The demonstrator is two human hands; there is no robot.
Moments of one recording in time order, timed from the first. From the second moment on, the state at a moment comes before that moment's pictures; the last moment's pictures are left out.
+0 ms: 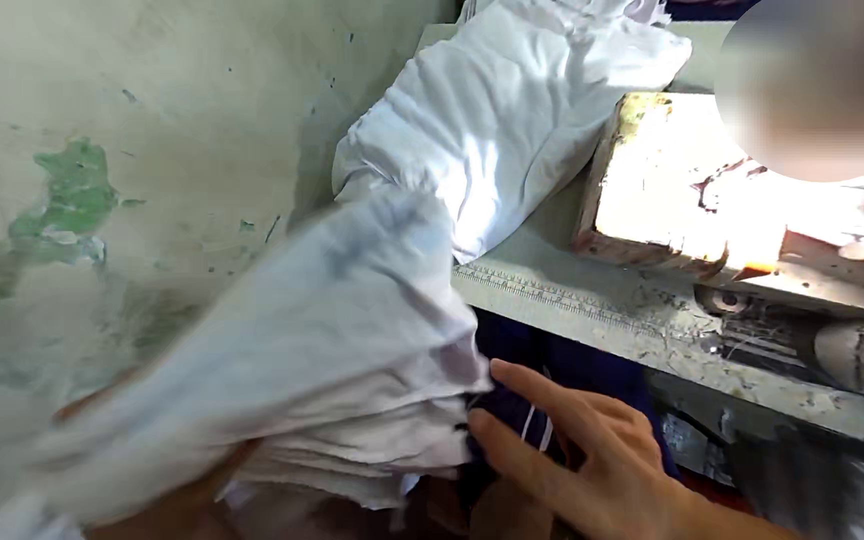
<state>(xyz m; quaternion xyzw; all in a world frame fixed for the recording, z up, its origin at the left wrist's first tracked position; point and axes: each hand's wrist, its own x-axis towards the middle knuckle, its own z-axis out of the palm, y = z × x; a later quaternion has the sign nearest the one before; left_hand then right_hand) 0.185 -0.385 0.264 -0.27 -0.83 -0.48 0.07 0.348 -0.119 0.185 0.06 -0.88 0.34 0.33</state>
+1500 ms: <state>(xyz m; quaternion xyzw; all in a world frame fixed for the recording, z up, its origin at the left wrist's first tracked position) 0.234 -0.248 0.172 -0.43 -0.72 -0.54 -0.02 0.318 -0.057 0.148 -0.02 -0.93 0.28 0.24</state>
